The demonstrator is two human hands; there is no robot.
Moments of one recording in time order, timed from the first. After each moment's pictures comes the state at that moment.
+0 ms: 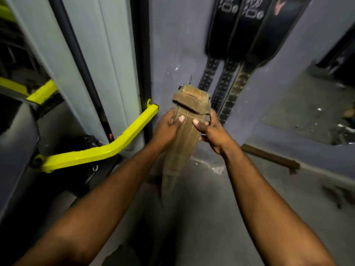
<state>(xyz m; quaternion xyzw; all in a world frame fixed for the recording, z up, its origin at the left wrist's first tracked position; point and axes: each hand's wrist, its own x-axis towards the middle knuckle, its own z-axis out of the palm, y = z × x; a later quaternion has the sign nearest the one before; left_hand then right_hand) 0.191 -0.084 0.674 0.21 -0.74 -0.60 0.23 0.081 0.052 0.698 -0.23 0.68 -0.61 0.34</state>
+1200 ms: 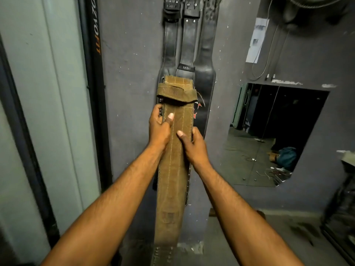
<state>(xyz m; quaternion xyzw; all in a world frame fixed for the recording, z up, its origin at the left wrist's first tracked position) 0.101 -0.068 0.948 -0.01 -0.60 -0.69 0.40 0.075 0.048 0.908 -0.27 0.71 -0.64 -0.09</state>
